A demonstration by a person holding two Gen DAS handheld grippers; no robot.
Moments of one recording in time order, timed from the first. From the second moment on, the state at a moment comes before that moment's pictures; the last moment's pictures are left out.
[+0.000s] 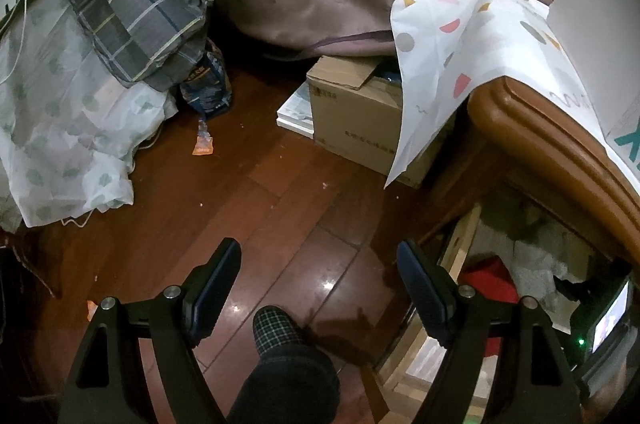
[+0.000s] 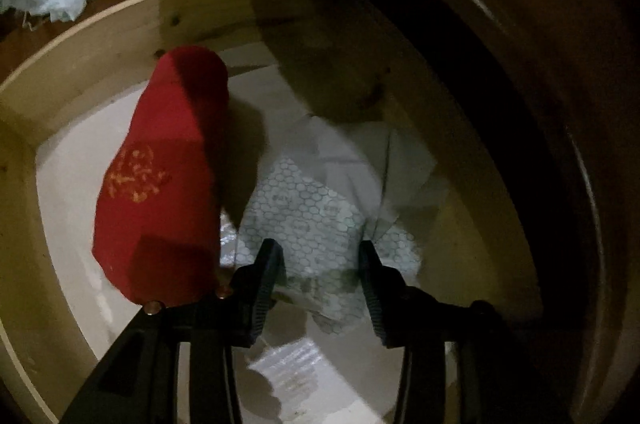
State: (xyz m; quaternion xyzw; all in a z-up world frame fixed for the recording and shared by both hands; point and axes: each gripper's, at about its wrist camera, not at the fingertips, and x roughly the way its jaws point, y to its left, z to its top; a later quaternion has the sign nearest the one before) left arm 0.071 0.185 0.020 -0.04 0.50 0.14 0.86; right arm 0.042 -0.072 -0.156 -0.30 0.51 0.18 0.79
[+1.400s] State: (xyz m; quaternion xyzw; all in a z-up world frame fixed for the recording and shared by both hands) left arm 0.077 0.155 0.002 -0.02 0.53 0.08 0.84; right arm 0.073 -0.085 -0.208 -0.30 0.51 0.18 0.78
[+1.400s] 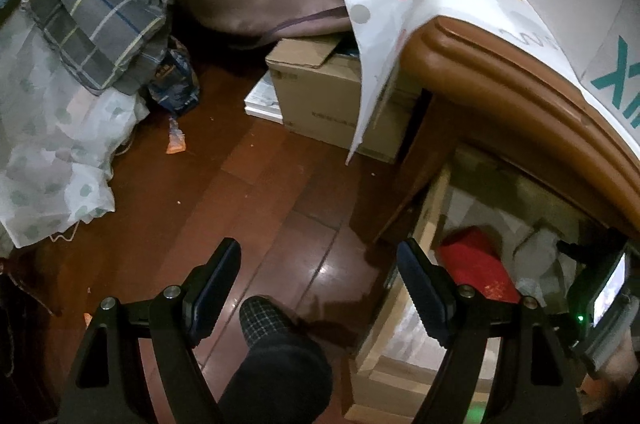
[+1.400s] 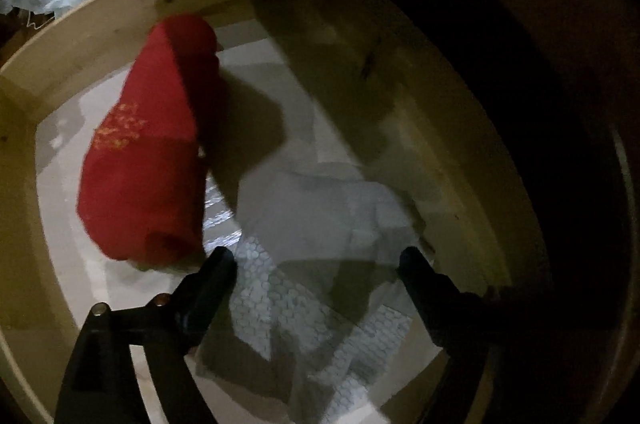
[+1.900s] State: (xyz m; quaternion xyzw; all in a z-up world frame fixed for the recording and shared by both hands) left arm 0.080 0.152 -0.004 -0.02 0.53 0.09 0.84; right arm 0.066 -0.103 -0.194 -0.28 0.50 0.18 0.80
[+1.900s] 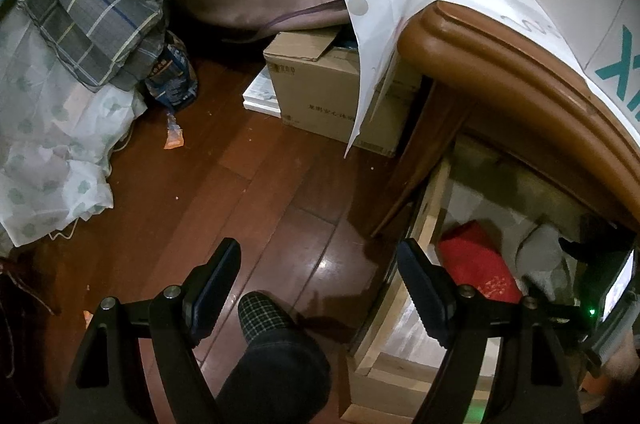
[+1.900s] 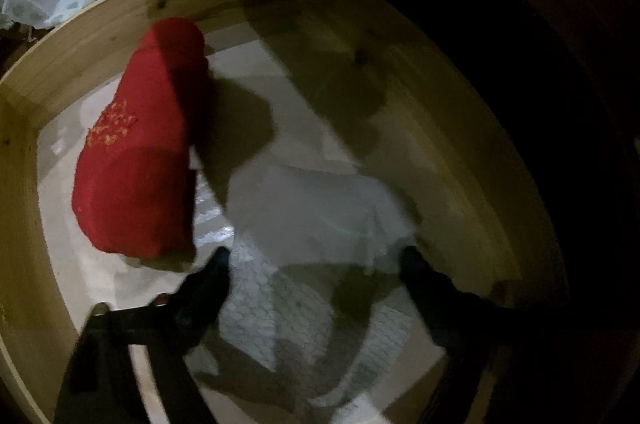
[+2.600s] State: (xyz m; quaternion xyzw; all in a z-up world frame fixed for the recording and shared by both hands) left arm 0.079 0.153 -0.003 -0.02 0.53 0.09 0.84; right arm 0.039 -0.109 -0.162 -0.27 0.52 0.18 0.79
